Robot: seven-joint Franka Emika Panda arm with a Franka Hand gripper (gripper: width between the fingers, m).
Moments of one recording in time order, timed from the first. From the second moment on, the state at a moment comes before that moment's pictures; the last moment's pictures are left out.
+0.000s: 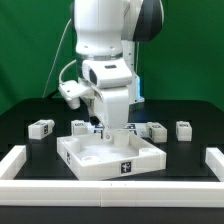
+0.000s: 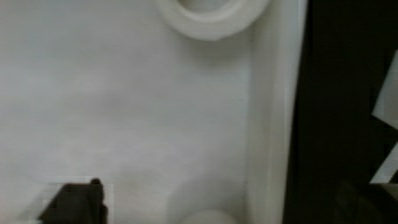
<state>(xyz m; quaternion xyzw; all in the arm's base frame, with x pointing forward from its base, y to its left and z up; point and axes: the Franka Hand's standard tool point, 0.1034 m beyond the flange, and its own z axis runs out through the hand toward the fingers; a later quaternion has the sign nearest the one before) 0.432 -0.058 0.030 -0.57 -0.82 0.04 0.06</state>
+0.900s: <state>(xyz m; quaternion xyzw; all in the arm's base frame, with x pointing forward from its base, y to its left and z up) 0.419 -0.058 0.011 -0.57 -0.81 0.05 0.09</state>
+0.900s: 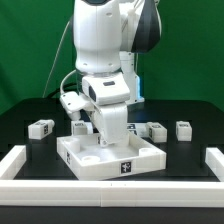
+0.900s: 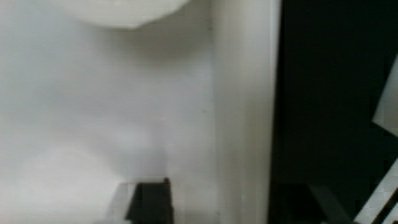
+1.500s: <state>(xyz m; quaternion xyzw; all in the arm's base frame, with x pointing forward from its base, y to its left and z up) 0.421 -0.059 0.012 -0.57 -0.81 0.05 0.08</state>
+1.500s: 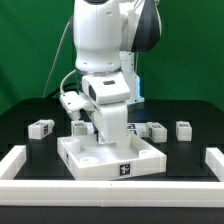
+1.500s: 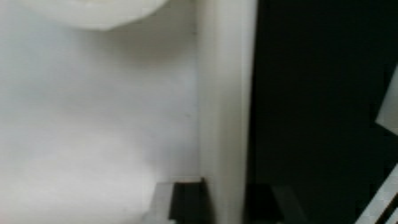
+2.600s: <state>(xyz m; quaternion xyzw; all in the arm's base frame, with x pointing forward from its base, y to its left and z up) 0.469 0.037 0.012 -0.66 -0.75 0.02 0.06</state>
